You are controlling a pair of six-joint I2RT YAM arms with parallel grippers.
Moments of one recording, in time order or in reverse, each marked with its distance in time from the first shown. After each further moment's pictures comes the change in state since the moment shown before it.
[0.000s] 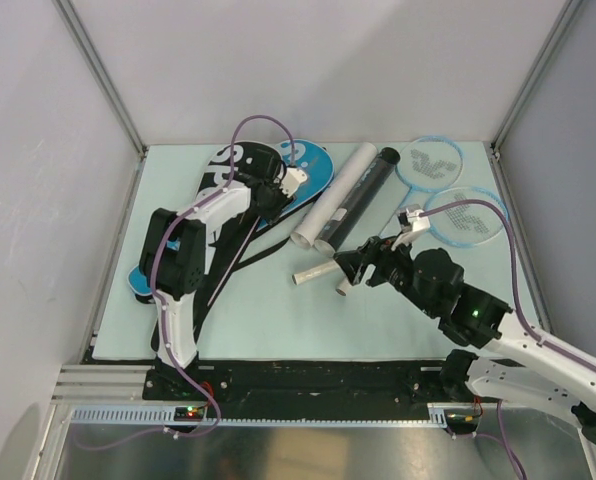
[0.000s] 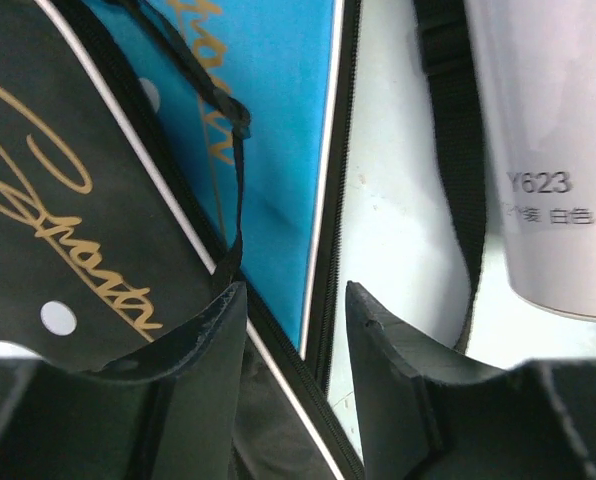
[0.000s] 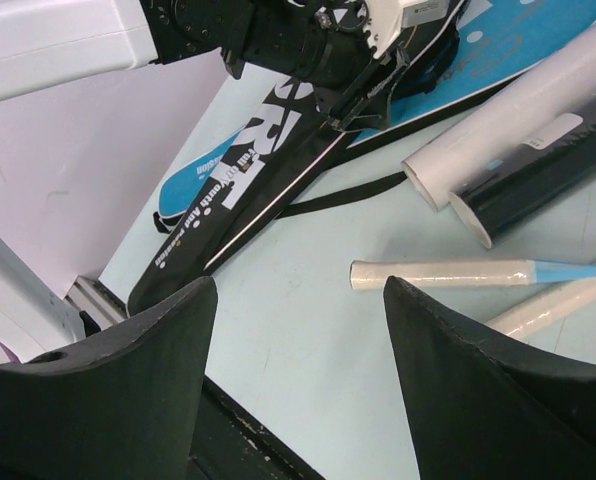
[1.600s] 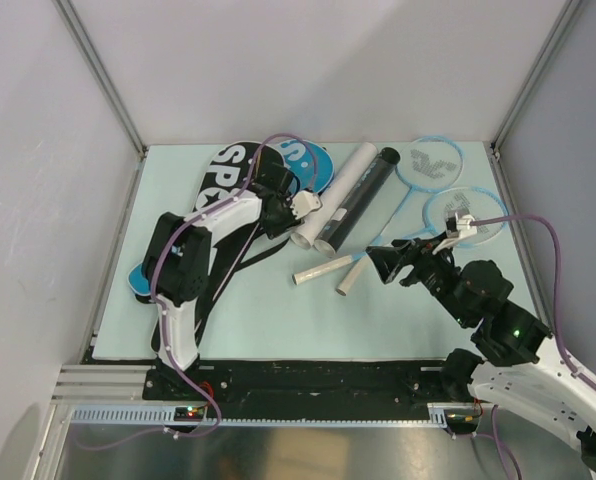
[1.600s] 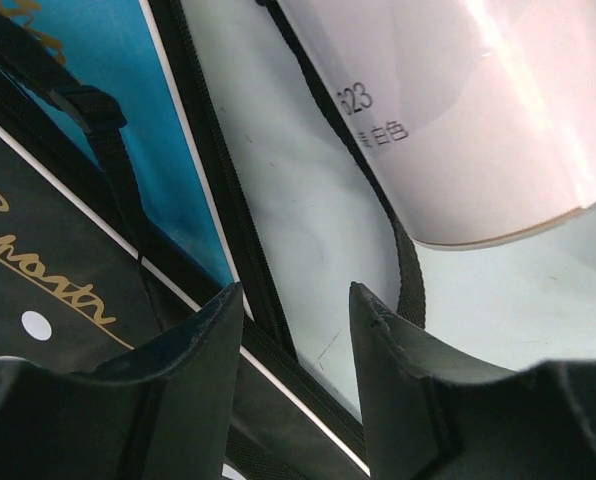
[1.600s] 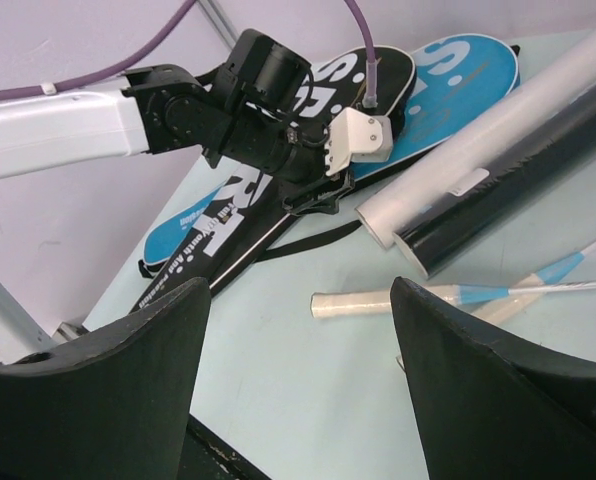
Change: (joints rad) left arm -0.089 -0.041 -0.072 -0.079 -0.061 0.208; right arm -0.107 -0.215 -0.008 -0.107 0.005 -0.071
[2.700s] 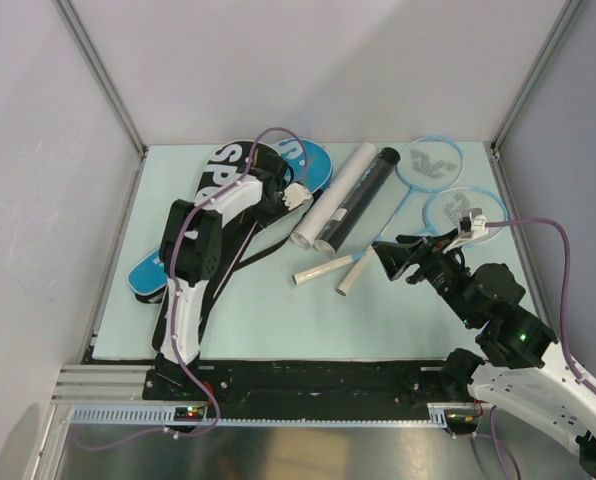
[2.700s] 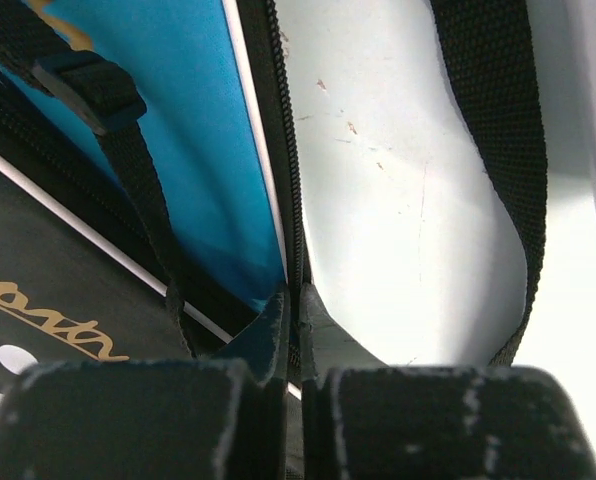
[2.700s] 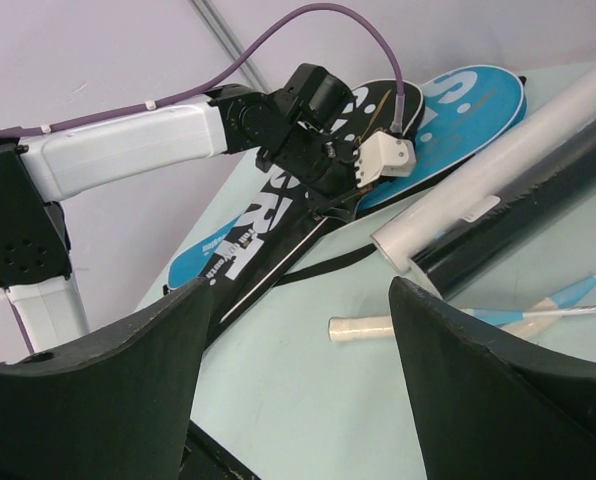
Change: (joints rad) left arm 0.092 0.232 0.266 -0.186 -0.028 -0.003; right arm -0.030 -0.044 0.000 0.040 -0.016 0.012
